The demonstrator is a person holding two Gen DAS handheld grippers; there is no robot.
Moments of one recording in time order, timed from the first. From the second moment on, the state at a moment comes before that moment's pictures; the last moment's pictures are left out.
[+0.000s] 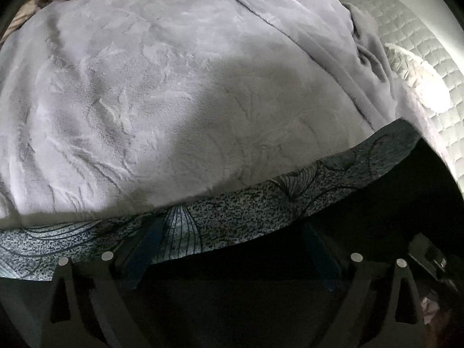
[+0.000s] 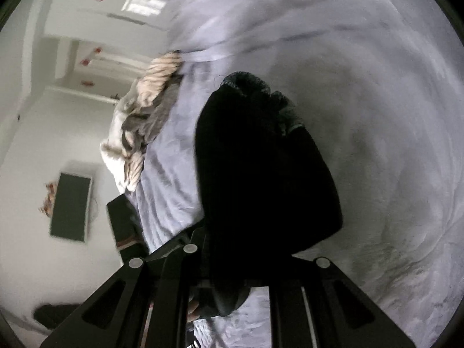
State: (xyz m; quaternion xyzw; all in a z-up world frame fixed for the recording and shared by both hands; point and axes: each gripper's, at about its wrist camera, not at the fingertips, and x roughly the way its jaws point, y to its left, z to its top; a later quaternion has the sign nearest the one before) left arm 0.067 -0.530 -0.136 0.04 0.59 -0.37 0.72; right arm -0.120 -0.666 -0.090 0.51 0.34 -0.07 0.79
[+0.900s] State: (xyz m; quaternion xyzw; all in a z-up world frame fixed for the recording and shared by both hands) left arm 0.161 -0.231 -0.101 0.00 0.60 -0.25 0.76; right arm 0.025 -0.322 -0.102 0.04 0.52 -0.09 0.85
